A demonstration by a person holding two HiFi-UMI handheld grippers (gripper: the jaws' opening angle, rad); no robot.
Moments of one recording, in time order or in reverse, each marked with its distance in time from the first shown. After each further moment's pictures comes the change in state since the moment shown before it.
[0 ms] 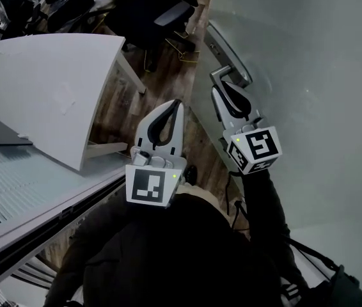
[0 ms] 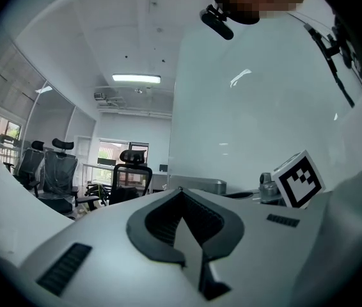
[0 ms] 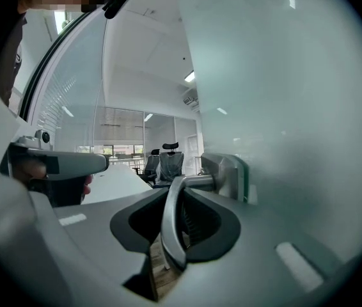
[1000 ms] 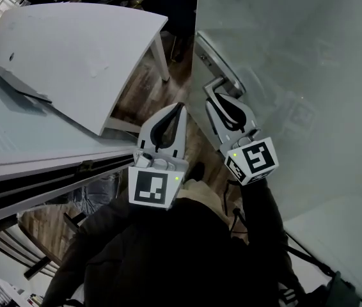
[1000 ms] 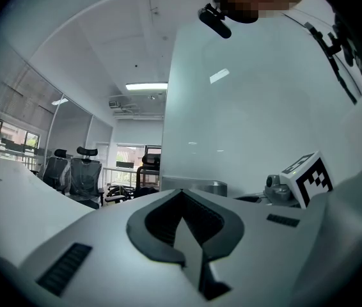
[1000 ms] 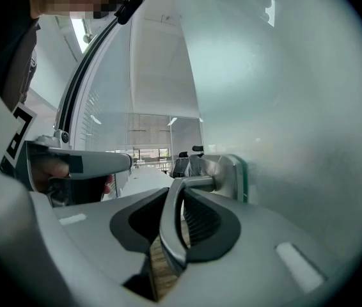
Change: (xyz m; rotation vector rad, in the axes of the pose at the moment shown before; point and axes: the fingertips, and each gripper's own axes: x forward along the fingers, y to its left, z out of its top) left arm -0.149 0.036 0.005 0.018 -0.010 0.146; right arm -0.028 0.177 -0.006 -0.023 -0.034 0.241
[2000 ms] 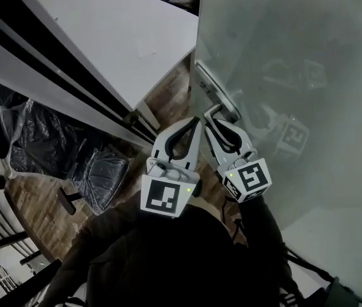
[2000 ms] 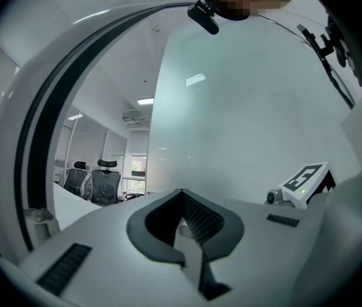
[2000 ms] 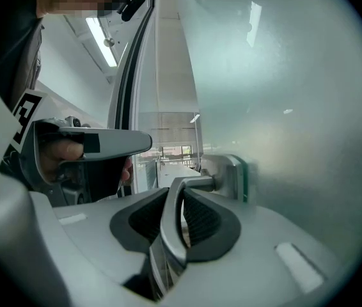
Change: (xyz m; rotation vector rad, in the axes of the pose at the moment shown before) left arm -0.157 0.011 0.022 0.029 -0.067 0.132; right arm -0.030 0.180 -0.015 -0.016 0.028 0.225
